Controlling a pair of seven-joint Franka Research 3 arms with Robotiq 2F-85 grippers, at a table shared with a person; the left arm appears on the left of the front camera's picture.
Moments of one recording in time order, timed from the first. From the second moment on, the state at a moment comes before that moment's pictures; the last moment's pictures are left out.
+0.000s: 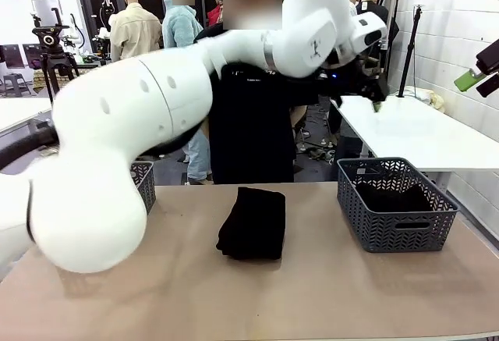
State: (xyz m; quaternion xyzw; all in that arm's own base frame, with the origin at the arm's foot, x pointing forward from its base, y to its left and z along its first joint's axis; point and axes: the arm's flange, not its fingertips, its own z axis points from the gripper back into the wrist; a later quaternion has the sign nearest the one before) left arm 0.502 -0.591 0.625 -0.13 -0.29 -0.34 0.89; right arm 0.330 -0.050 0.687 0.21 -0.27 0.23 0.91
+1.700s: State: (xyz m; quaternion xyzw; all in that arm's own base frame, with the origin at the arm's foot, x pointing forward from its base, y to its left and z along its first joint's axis) left arm 0.445 -0.421 0.548 0.00 -0.20 -0.06 0.98; right arm 0.330 -0.050 0.687 0.21 -0.27 0.23 0.91
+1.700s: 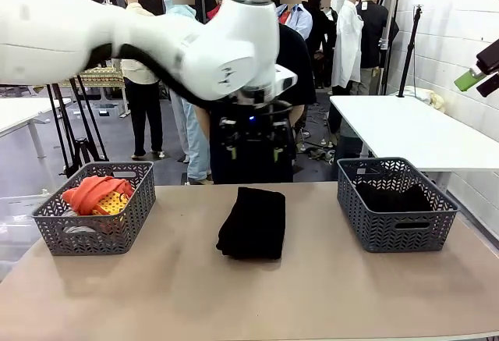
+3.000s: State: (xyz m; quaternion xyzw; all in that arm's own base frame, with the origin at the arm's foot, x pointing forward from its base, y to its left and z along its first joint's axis) left arm 0.455 -0.421 0.577 -0.03 -0.25 -0.06 0.97; right arm 0.330 -0.050 0.687 0.21 -0.27 0.23 0.91
